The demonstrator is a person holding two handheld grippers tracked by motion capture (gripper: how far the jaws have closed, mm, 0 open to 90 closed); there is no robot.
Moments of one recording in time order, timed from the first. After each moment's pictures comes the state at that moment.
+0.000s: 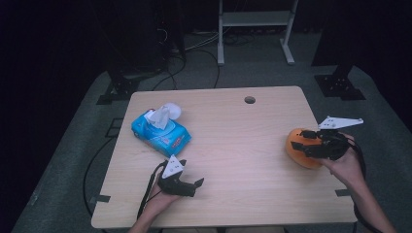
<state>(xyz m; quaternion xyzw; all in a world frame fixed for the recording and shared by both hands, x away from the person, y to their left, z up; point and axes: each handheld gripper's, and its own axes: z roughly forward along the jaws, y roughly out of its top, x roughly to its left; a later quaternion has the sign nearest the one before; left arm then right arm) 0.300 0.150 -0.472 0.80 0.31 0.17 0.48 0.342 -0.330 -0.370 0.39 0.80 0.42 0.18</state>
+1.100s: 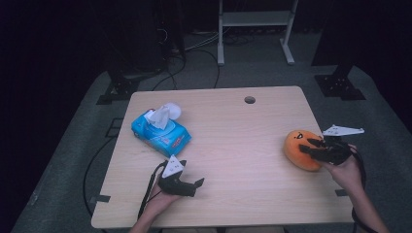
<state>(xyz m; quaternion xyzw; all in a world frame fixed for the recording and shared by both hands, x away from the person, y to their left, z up) 0.301 0.150 -0.474 0.80 0.32 0.16 0.48 0.351 -0.359 -0.423 0.45 0.78 0.40 0.19</state>
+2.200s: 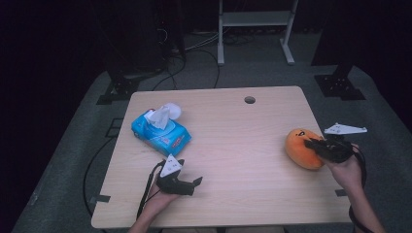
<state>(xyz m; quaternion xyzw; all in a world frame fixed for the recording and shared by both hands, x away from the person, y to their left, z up) 0.302 0.154 -0.474 0.80 0.33 0.17 0.48 0.348 -0.359 -0.410 0.47 0.76 0.39 0.22</state>
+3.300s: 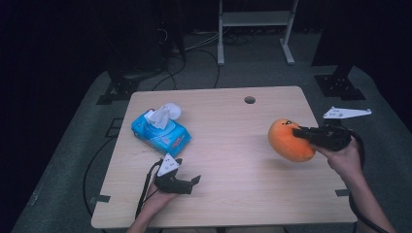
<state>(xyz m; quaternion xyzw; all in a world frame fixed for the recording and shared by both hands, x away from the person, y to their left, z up) 0.303 0.160 -0.471 0.79 0.34 0.17 0.49 0.345 -0.322 -0.340 0.39 0.77 0.48 0.14</state>
